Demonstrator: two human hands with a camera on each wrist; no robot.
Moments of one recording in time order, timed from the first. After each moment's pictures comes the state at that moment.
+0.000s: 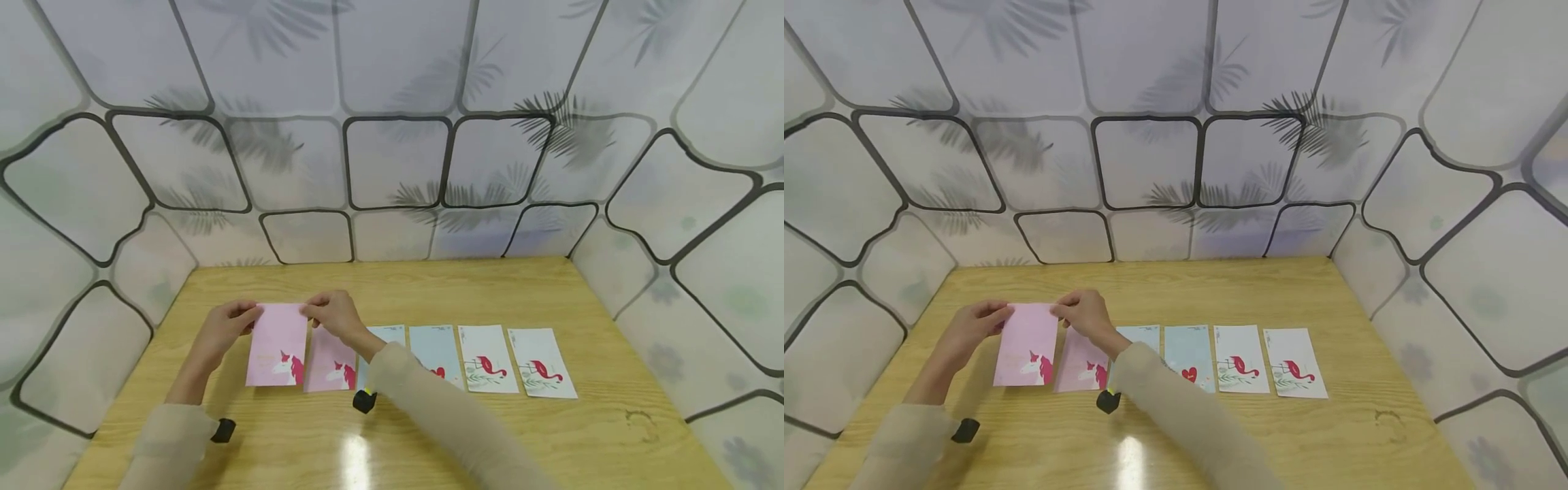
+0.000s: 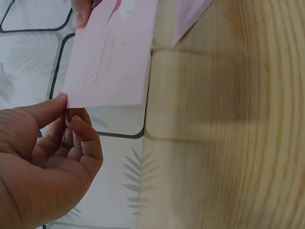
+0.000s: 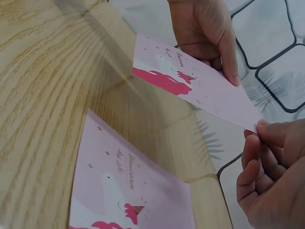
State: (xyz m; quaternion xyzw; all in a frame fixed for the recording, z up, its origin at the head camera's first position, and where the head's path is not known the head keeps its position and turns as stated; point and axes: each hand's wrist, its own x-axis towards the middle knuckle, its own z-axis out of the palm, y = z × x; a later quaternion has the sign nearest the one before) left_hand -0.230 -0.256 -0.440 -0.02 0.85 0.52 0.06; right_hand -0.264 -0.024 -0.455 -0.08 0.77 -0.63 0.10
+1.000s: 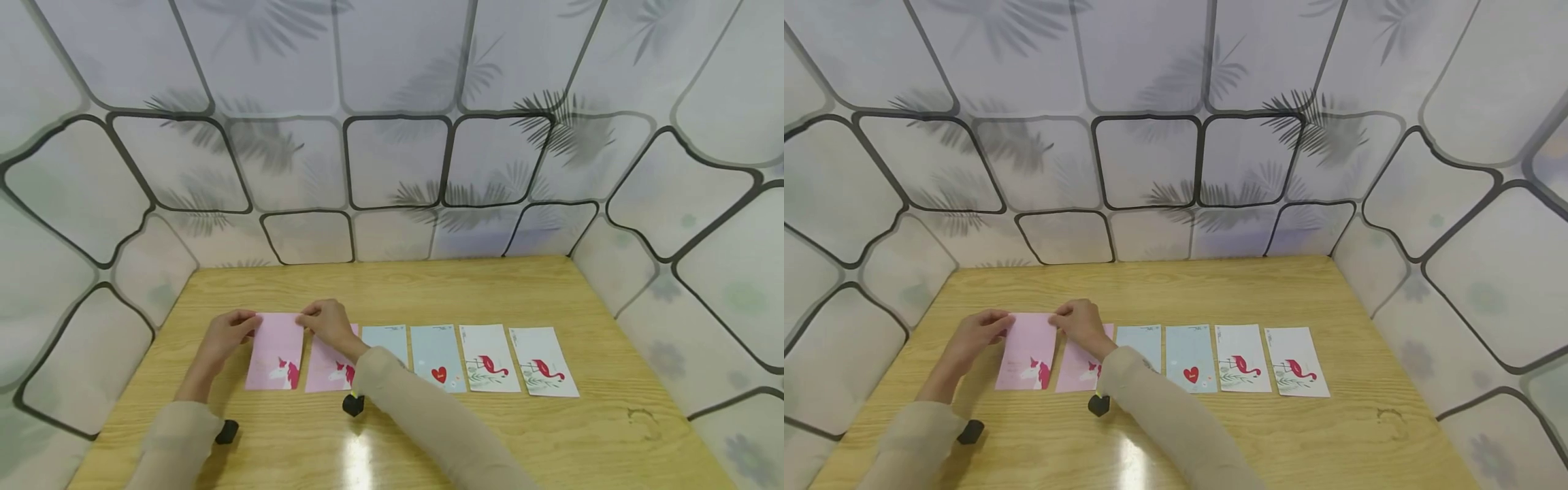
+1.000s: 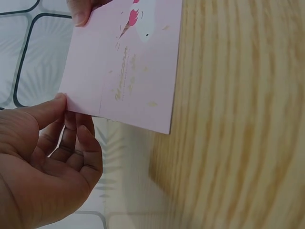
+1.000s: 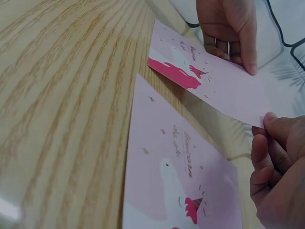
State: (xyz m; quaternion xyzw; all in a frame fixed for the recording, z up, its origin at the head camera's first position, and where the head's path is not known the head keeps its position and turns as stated) left_hand -0.238 -0.267 -0.471 -0.06 0.84 0.53 0.06; right_hand -0.273 -0.042 -0.494 -0.12 0.81 -0.58 0.06
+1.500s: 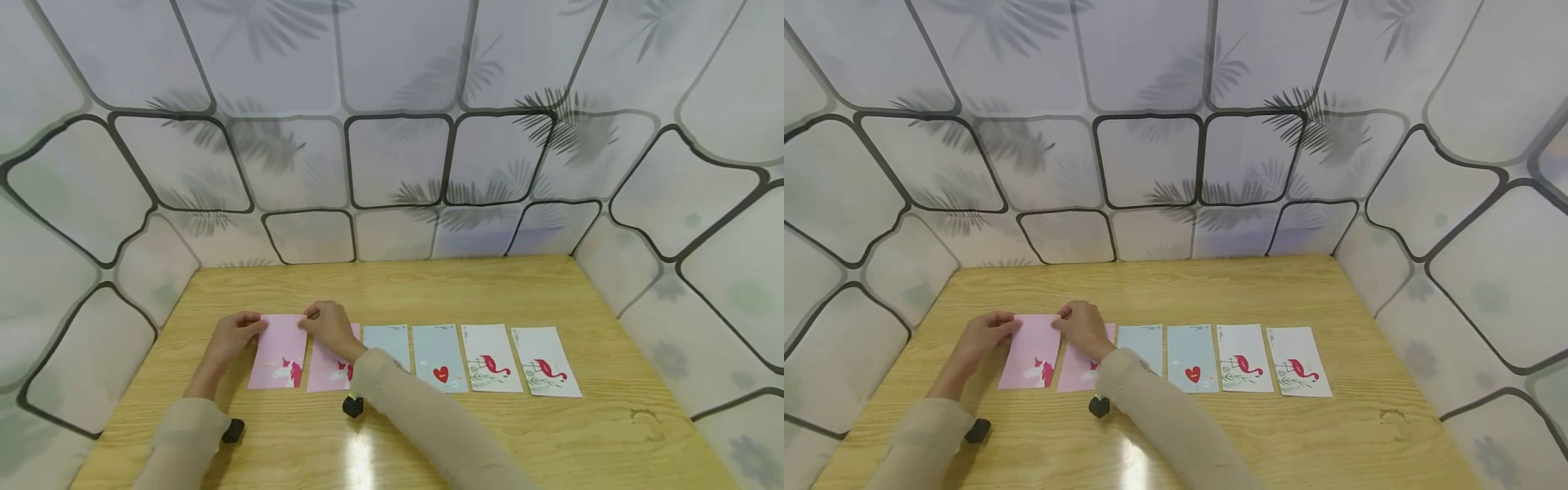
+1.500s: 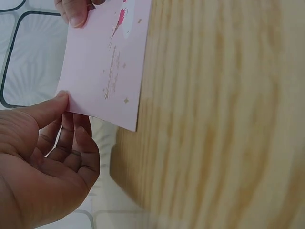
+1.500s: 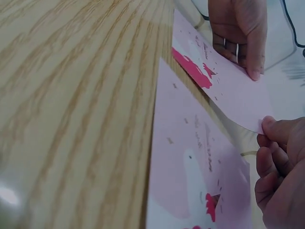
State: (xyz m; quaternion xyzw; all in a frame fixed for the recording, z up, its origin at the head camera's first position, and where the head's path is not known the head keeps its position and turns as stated) left_hand -0.246 -0.268 -0.492 -0.05 0.84 0.54 0.05; right_hand -0.272 -0.045 -0.502 -0.13 0.85 -0.51 0.02
